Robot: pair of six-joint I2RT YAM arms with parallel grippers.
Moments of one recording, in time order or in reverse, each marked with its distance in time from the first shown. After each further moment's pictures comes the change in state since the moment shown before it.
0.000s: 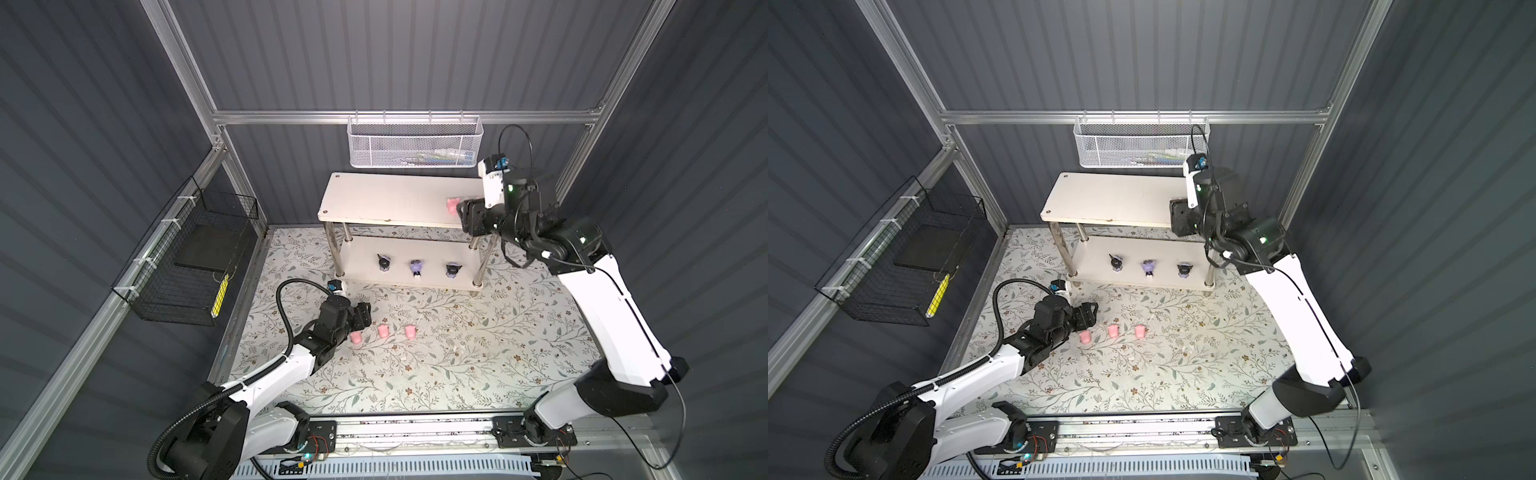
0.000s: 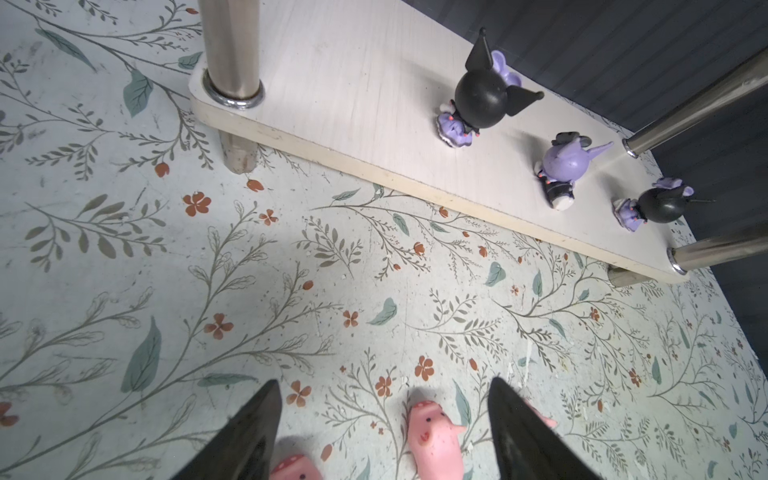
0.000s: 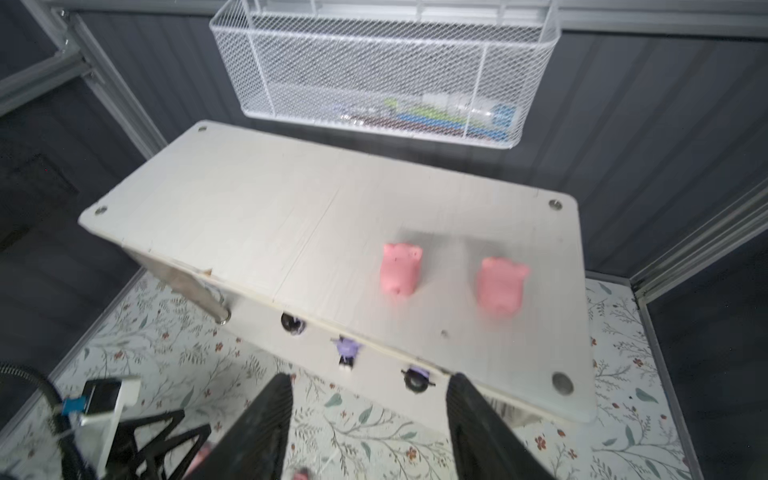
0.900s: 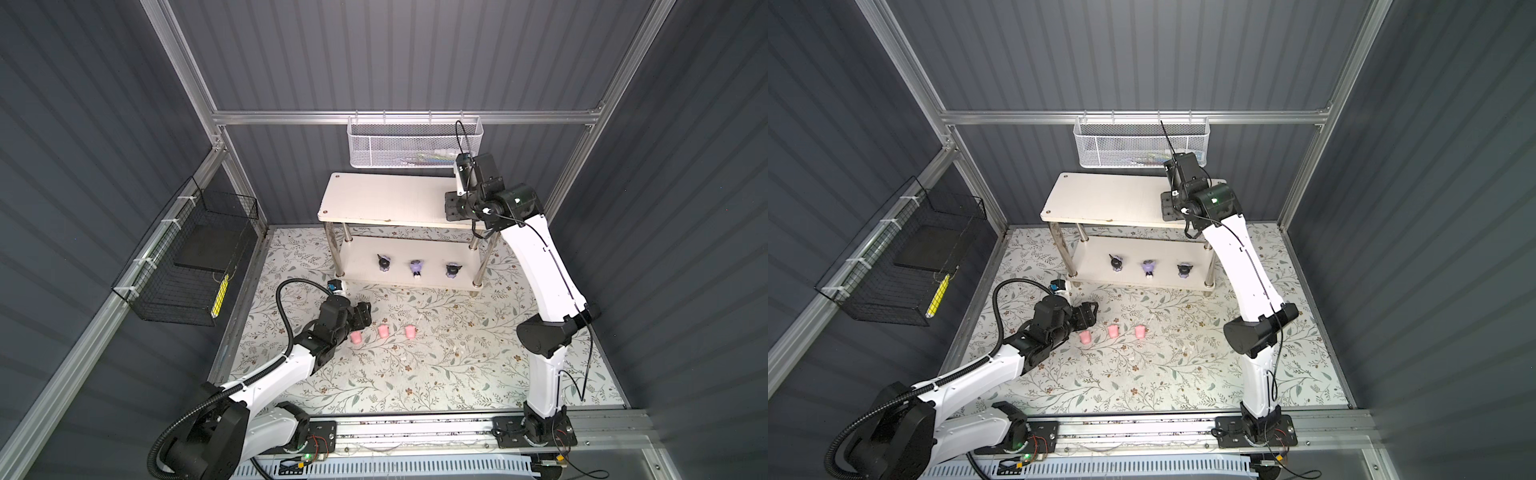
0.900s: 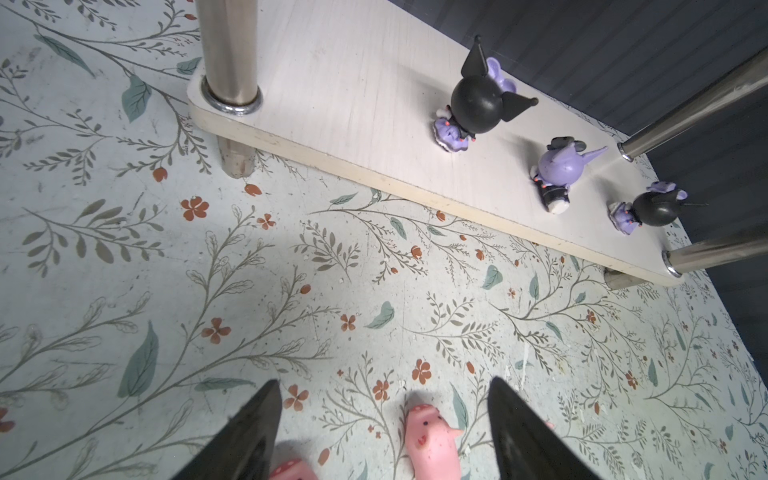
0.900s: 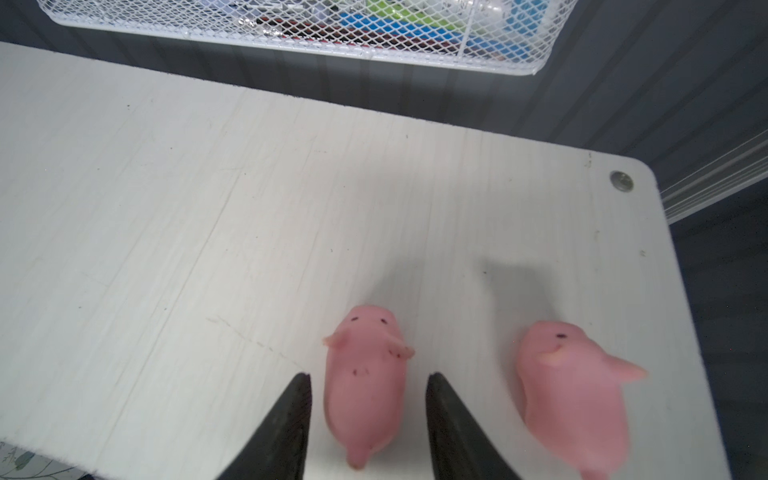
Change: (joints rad) left arm 0.000 0.000 0.000 0.013 0.000 0.000; right arm -0.123 0.557 0.612 -0.304 0.023 0.061
